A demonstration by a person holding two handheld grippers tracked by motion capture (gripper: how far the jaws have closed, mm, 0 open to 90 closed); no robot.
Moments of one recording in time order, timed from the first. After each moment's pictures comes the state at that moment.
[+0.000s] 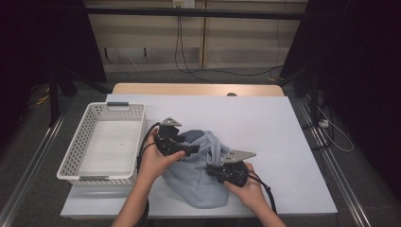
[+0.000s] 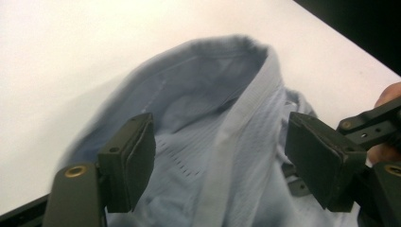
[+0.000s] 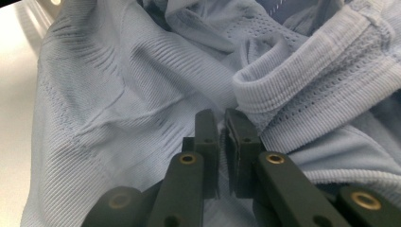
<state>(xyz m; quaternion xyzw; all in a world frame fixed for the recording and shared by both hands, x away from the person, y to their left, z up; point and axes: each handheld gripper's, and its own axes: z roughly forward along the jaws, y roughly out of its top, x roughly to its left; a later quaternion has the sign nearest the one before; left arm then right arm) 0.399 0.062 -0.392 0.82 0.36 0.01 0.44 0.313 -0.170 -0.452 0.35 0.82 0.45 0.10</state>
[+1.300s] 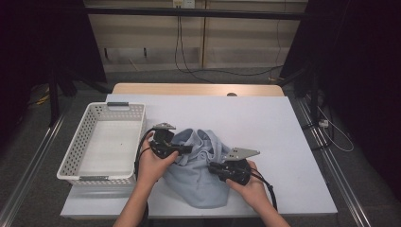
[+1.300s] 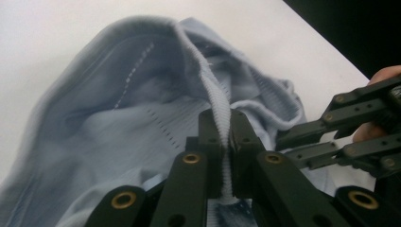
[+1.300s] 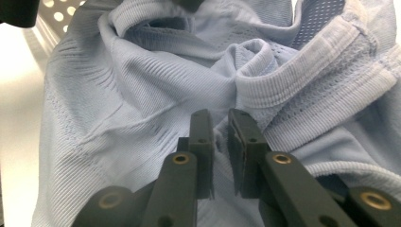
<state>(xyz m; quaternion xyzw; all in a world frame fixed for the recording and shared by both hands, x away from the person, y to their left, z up) 0.391 0.082 -0.405 0.80 0.39 -0.04 0.45 0.315 -0.177 -0.443 0.36 0.81 0.46 0.10</state>
